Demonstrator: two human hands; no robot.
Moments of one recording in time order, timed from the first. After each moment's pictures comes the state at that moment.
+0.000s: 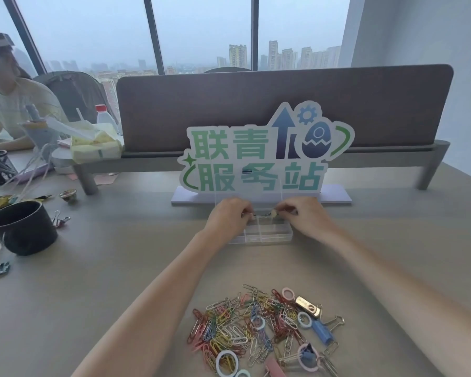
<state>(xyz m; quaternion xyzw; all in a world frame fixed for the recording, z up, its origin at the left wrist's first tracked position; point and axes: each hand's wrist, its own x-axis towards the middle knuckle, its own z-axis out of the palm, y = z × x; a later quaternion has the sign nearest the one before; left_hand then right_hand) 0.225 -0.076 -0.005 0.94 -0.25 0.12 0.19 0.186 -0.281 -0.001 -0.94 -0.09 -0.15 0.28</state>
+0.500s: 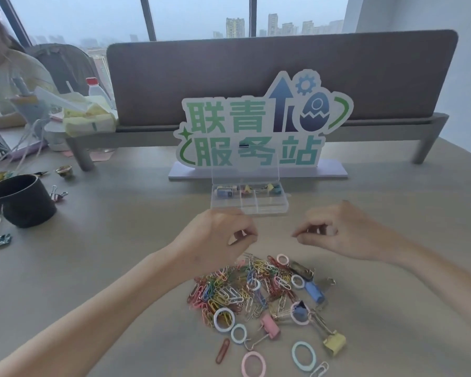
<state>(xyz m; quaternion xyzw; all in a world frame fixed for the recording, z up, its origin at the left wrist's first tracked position) 0.081 -0.030 0.031 0.89 -0.39 0.09 0.20 0.047 -0.293 0.039 -0.94 -0.22 -0.04 0.26</state>
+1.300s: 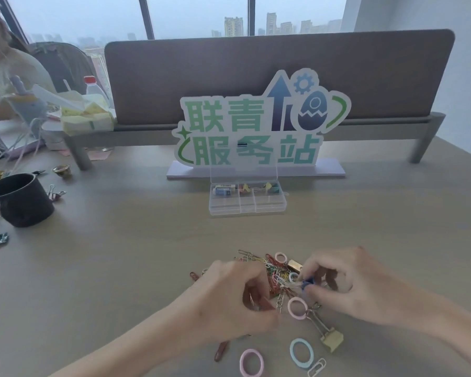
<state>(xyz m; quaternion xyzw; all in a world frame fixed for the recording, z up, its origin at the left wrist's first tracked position) 0.006 -0.037 0.017 0.89 -0.31 -0.10 0.32 -0.020 -0.282 0.012 -0.92 -0.21 -0.03 0.32</state>
